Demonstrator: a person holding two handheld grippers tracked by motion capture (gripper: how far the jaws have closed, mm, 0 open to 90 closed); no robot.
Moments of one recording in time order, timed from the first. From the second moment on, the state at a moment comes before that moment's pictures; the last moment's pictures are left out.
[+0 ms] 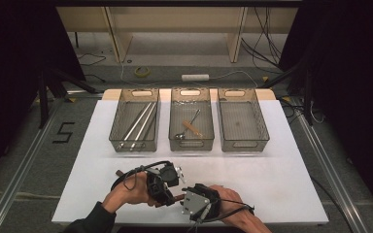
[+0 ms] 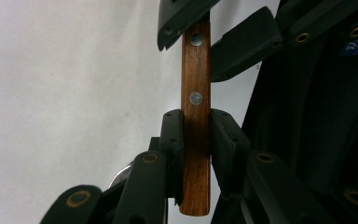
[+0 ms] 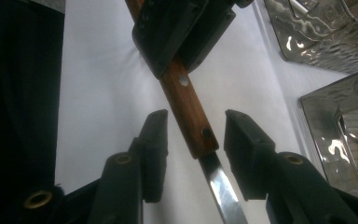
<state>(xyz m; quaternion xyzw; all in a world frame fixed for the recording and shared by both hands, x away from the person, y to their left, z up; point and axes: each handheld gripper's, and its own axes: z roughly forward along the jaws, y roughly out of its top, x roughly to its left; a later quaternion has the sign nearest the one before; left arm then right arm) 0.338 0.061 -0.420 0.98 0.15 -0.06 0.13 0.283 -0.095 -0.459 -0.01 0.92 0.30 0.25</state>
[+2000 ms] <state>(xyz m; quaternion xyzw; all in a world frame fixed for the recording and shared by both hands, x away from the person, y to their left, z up) 0.352 0.119 -0.384 0.90 0.24 0.08 0.36 0.312 -0.145 -0.438 0.02 0.92 0.24 0.30</state>
